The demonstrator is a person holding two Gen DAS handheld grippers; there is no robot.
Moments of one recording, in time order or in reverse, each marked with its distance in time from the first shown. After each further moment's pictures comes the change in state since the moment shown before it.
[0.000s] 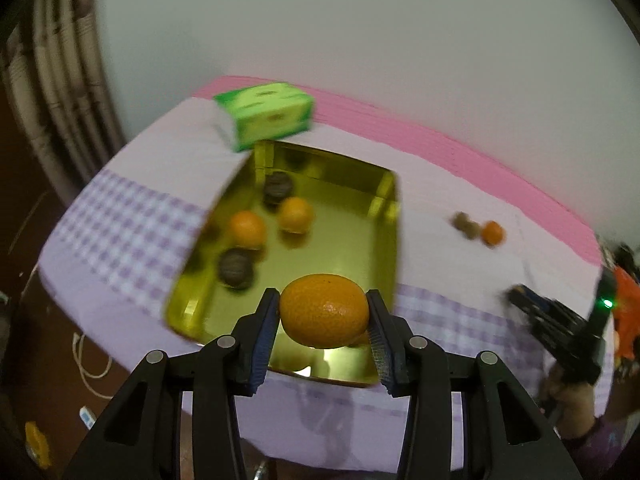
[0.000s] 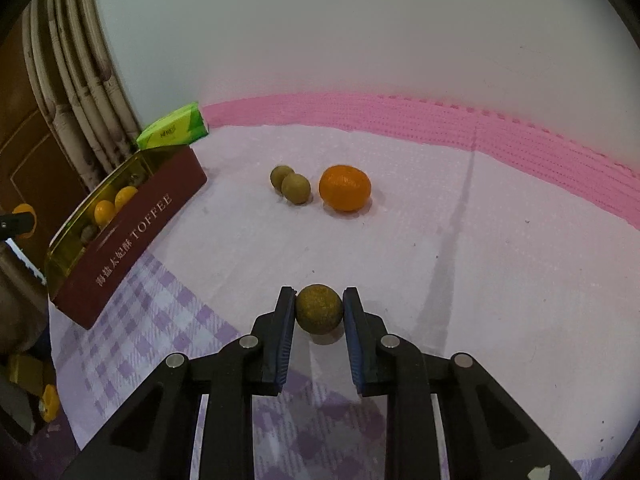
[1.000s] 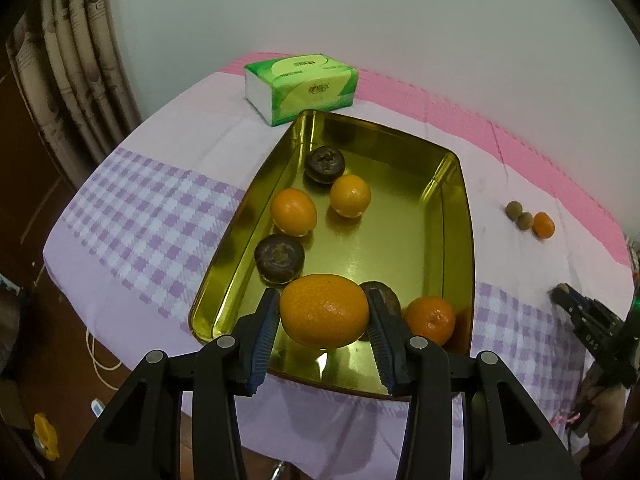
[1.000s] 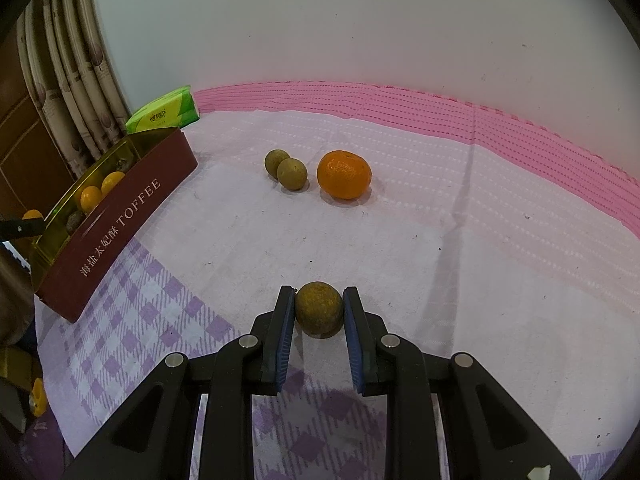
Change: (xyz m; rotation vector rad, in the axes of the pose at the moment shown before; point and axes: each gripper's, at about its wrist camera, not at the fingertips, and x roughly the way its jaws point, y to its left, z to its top) left arm 0.043 0.026 -0.007 -0.005 0.053 0.059; right arm 0.010 0.008 0.001 -0.028 0.045 -0.052
